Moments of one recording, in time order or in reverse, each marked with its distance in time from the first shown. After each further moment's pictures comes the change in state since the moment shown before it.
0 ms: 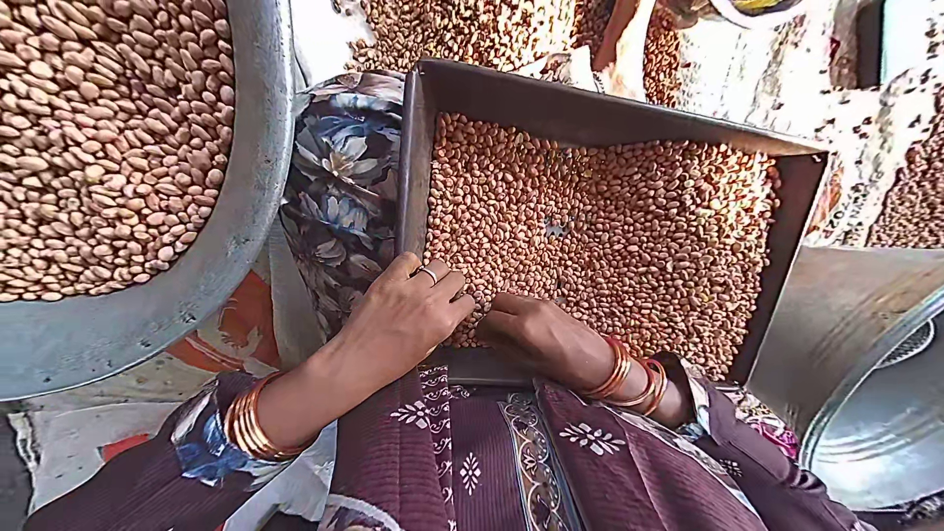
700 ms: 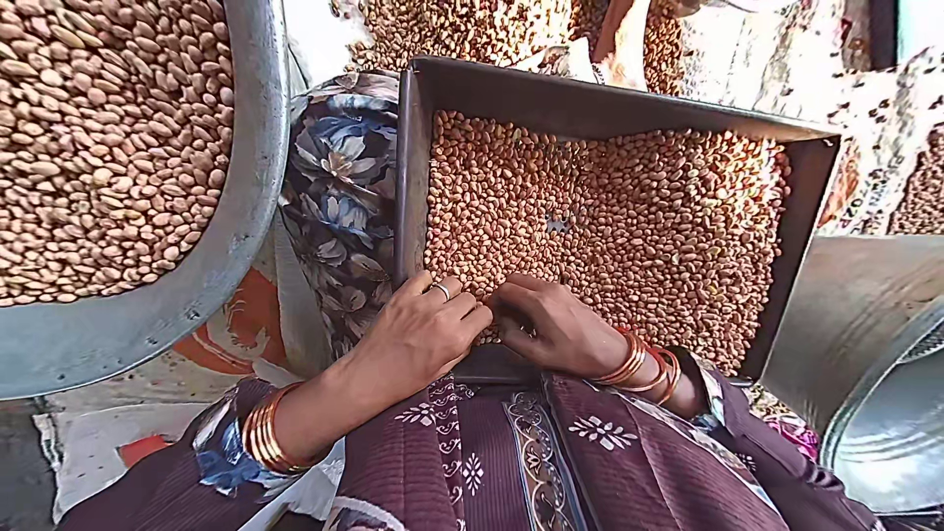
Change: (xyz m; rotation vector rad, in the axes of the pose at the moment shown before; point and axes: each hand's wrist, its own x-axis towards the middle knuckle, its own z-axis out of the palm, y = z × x) left_hand -0.002 0.019 0.005 -0.112 0.044 0.012; right_hand -0.001 0.001 -0.008 0.087 0.122 0.121
